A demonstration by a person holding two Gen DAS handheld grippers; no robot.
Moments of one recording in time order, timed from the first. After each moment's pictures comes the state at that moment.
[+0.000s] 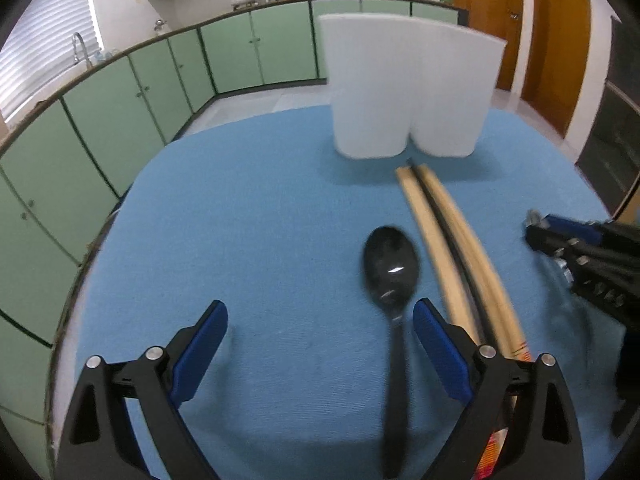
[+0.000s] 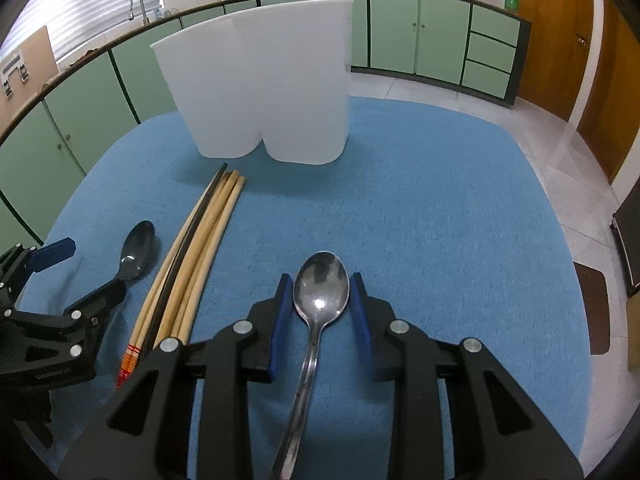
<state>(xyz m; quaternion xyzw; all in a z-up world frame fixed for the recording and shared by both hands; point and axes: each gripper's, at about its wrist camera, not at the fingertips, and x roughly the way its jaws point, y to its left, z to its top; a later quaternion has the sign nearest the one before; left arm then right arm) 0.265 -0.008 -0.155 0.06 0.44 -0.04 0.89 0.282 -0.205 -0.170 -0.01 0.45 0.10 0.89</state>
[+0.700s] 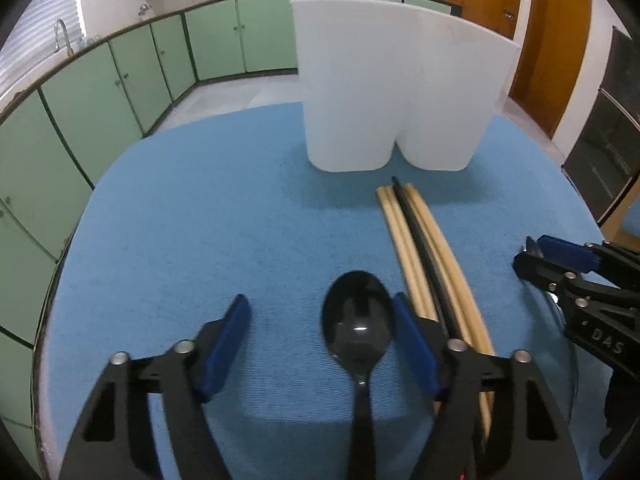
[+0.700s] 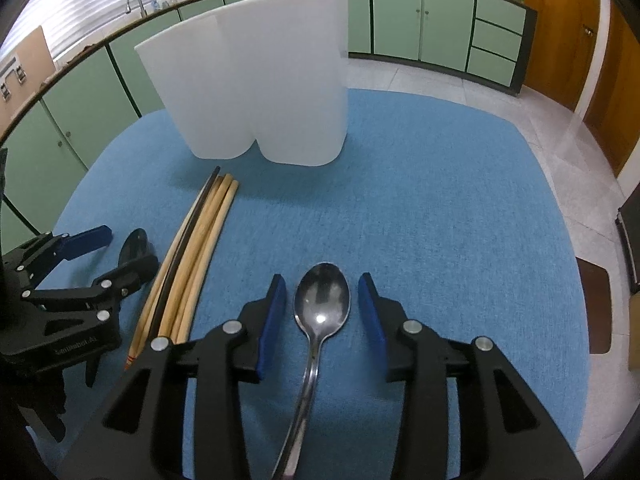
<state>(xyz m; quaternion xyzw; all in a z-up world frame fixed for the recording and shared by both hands) 0.296 -0.018 -0.165 0.04 0.46 -0.07 0.88 0.298 -0.208 -0.172 -0.01 0.47 0.10 0.87</state>
